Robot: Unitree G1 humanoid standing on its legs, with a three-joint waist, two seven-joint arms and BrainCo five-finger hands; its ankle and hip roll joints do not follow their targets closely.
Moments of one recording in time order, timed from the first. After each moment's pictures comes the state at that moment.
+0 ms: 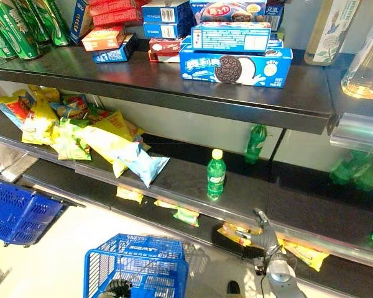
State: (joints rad) left arm 0.00 0.13 -0.11 1.17 0.05 0.01 0.24; right arm 0.23 -0.36 0.09 0.22 0.03 -0.10 -0.18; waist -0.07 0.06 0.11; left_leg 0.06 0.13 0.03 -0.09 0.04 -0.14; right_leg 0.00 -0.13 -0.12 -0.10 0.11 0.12
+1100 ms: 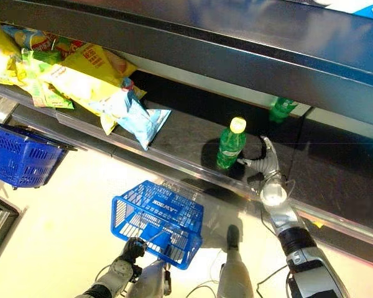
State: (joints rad) left arm -0.14 0.14 -0.28 1.08 0.14 -0.01 0.30; right arm -0.43 -0.45 0.19 0.53 0.05 -0.08 -0.34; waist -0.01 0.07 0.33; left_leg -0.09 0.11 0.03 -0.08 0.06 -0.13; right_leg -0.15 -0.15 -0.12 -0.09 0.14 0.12
